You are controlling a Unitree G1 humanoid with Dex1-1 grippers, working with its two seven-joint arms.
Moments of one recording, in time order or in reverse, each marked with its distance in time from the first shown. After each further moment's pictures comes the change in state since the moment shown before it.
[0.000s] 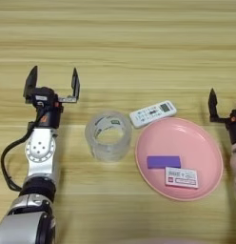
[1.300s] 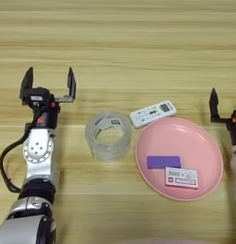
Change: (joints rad) left arm 0.018 -0.007 0.024 -0.050 -0.040 0.044 -0.020; right arm 0.037 0.014 0.003 -0.080 -0.016 0.019 -0.036
